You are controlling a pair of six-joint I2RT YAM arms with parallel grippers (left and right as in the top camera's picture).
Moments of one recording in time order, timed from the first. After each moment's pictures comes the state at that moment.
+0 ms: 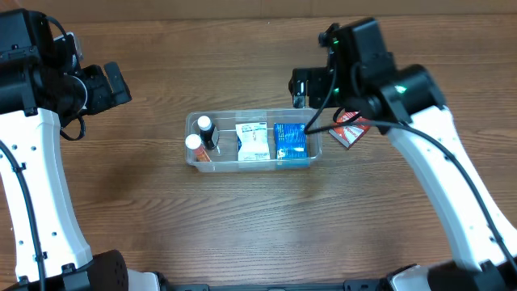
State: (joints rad) left arm 0.23 1.63 1.95 -1.44 0.12 -0.18; right arm 0.40 1.59 1.74 -1.02 -0.08 0.33
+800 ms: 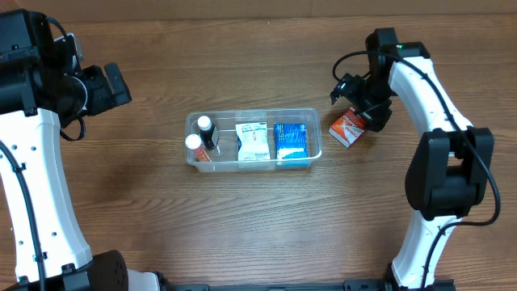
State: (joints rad) left arm 0.23 1.63 1.95 -1.44 0.12 -0.18; right arm 0.07 2.13 1.76 -1.15 -0.20 0.74
